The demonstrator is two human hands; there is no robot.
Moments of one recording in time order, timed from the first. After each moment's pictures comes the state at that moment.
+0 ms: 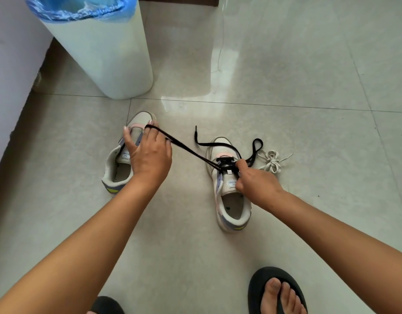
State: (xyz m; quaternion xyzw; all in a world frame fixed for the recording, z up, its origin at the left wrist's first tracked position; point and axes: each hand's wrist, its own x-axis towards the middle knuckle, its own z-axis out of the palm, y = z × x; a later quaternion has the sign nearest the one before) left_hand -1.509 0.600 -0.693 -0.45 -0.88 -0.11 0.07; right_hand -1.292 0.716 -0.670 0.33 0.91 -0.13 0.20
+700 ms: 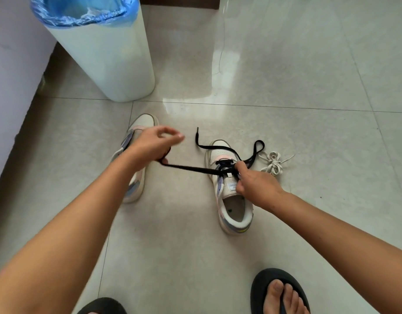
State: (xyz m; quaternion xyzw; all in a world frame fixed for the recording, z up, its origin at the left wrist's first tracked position) left_hand -1.532 0.615 -0.633 -0.25 -0.77 -0.38 -0.45; right_hand -1.294 0.718 -0.672 0.32 0.91 -0.14 0.20
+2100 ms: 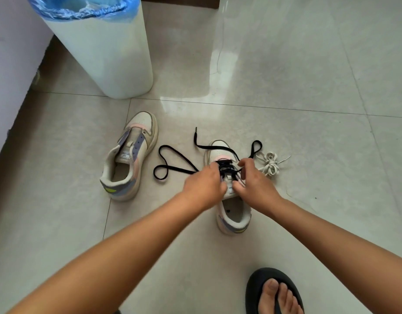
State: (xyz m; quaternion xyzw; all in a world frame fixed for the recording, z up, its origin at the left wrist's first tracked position) left_hand -1.405 0.623 -0.650 -0.45 -0.82 -0.05 -0.35; right_hand -1.284 0.705 -0.675 0.43 0.85 -0.31 0.05
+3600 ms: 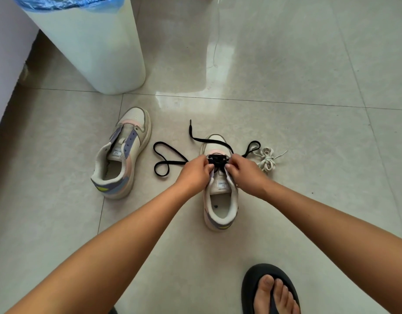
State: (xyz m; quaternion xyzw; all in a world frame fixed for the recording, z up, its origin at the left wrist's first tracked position) left_hand -1.422 0.640 -0.695 -0.38 -0.81 -0.21 -0.39; right_hand -1.298 0.733 -0.695 0.40 0.83 -0.38 0.05
